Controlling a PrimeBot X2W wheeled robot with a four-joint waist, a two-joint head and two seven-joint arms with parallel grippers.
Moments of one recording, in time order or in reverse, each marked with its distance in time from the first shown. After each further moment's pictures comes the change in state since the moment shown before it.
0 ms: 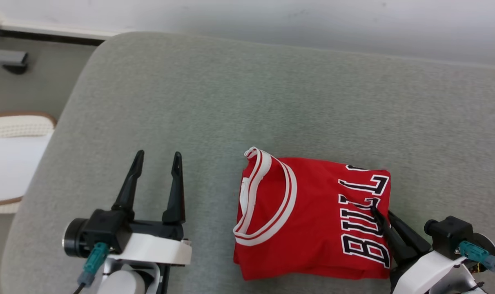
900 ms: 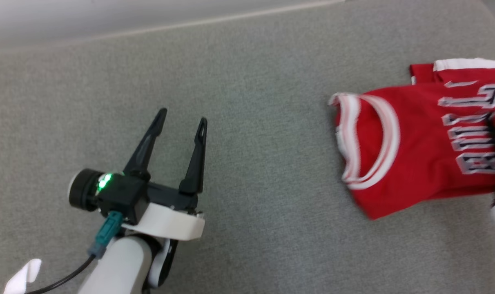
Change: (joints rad) left arm -0.131 0.045 -0.061 -0.055 0.072 -0.065 0.067; right arm -0.265 -0.265 -0.089 0.163 0.090 0.000 -0.156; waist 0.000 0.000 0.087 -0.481
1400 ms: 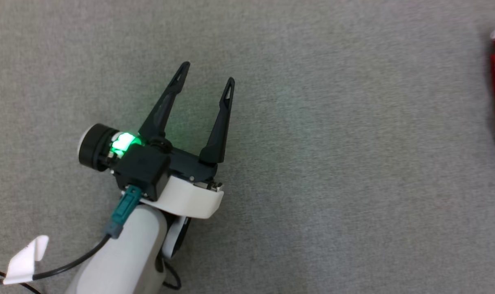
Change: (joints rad) left arm -0.177 -0.018 -0.065 -0.011 0.058 -0.038 0.008; right arm -0.230 -0.199 -0.234 0.408 -0.006 0.000 -0.123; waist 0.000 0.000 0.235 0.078
